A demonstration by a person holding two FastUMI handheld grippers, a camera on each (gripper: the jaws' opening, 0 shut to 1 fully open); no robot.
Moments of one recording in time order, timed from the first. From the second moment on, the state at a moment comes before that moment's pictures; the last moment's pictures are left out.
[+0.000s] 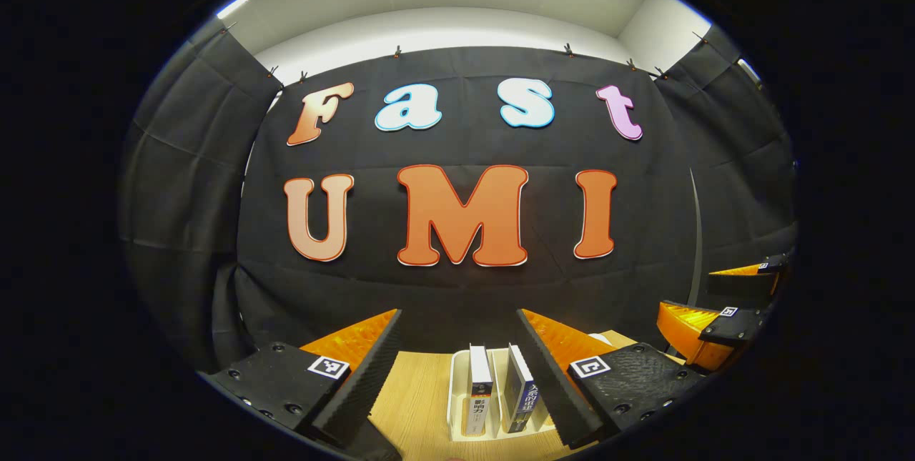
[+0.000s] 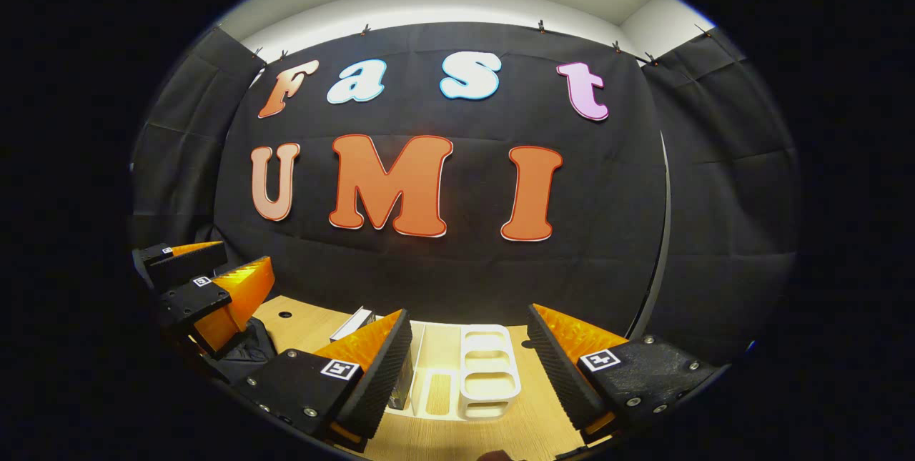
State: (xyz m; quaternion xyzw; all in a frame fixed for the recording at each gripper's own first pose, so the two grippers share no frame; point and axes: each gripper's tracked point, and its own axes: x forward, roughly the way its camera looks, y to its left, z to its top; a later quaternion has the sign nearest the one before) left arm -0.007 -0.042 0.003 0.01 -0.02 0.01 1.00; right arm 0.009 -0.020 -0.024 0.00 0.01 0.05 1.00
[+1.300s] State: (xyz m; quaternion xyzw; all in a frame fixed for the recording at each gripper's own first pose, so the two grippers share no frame) left arm -0.063 0.057 -0.186 0.29 0.15 0.04 0.94; right arm 0.040 -0.008 -0.082 -0.03 0.07 0.07 0.99
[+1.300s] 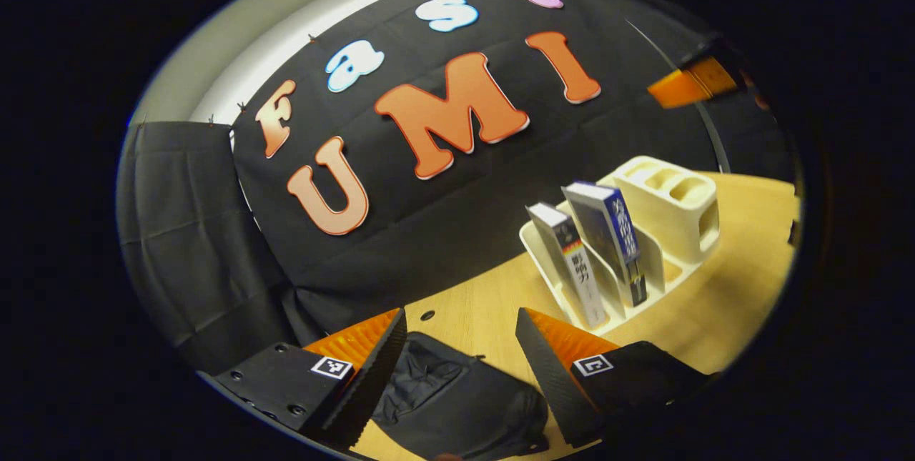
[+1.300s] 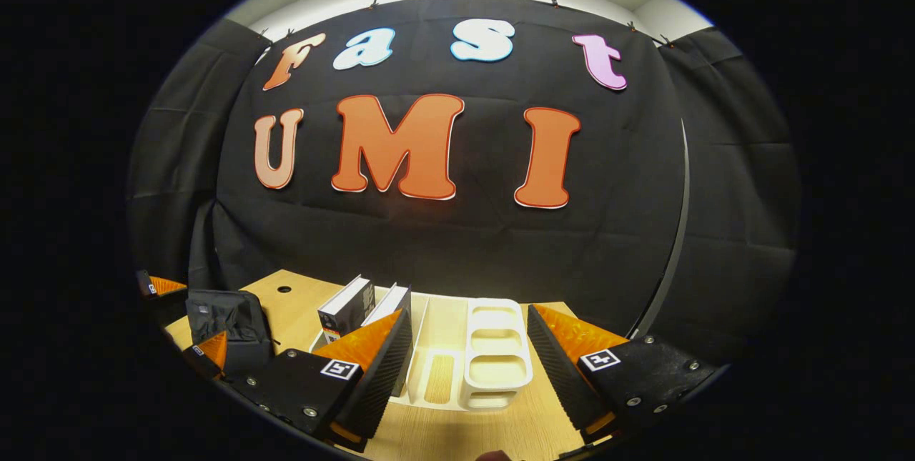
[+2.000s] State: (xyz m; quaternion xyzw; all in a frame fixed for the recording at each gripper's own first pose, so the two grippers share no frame) left arm -0.137 0.112 -0.356 0.45 0.34 0.01 0.83; right arm 0.051 -0.015 -0.107 -0.05 0.09 0.08 0.99
